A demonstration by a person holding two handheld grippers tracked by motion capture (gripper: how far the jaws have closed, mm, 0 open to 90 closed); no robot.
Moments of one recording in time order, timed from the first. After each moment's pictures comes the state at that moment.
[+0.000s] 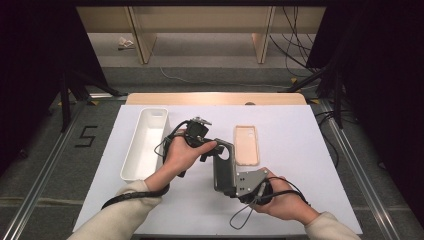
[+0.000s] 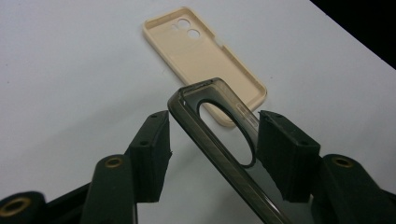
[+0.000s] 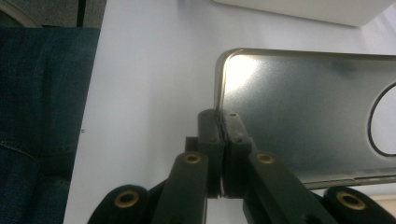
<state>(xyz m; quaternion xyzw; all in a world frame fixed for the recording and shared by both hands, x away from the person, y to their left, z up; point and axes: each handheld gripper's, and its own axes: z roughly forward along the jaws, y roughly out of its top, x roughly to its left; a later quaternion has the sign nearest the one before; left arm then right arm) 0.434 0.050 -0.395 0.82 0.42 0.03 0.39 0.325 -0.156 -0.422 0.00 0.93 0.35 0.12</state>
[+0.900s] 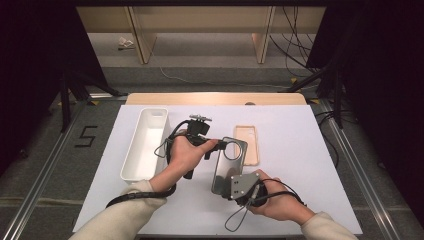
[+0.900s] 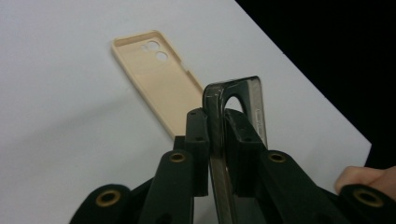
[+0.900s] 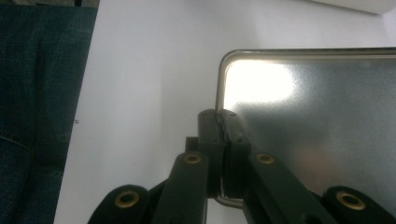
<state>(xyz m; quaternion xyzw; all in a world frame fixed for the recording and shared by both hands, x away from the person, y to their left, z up) 0.424 0.040 -0.380 0.77 0.44 -0.03 0.46 0.326 -0.146 -0.434 -0.01 0.94 0.33 0.11</state>
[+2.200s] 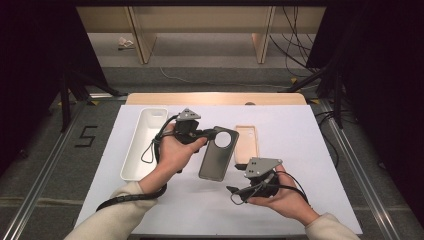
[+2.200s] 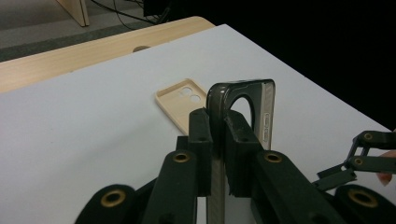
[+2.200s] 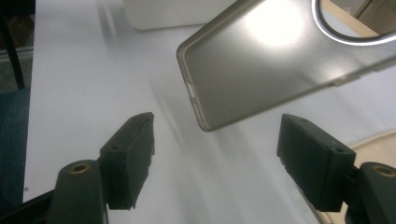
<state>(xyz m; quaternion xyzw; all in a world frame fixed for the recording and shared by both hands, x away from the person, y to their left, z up) 0.418 0.071 -0.367 0.77 0.39 0.10 0.49 0.342 -0.174 -0.426 0.16 0.88 0.42 0.14</state>
